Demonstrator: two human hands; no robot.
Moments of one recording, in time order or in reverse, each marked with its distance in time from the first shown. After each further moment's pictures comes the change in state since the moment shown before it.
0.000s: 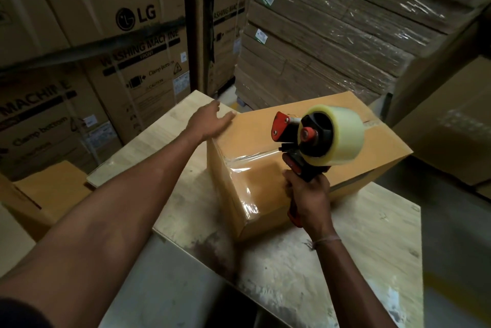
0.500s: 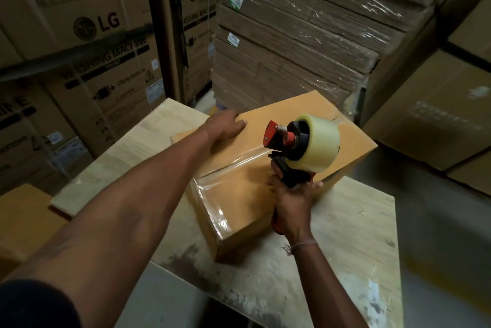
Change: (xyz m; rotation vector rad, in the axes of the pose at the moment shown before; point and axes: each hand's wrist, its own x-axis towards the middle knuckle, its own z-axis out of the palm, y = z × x) left_hand 0.049 0.089 0.064 0.300 -0.272 0.120; right_hand 0.042 0.084 -0.044 -0.204 0.178 -0.065
